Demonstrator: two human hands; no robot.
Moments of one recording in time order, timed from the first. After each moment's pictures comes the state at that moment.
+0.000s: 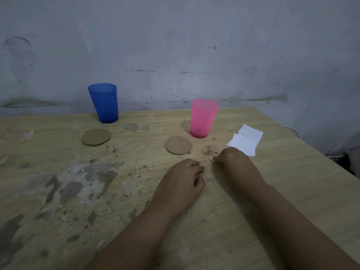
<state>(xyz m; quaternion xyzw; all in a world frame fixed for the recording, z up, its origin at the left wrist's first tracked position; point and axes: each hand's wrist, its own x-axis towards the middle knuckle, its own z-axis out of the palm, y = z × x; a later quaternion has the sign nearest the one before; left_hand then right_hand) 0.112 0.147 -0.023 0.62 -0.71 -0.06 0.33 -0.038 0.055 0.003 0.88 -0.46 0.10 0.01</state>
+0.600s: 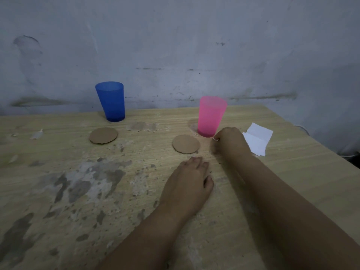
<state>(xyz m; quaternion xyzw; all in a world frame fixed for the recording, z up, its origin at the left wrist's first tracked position) 0.110 0.146 -0.025 0.66 -0.70 -0.03 0.27 0.009 0.006 0.020 0.81 -0.56 0.15 -0.06</state>
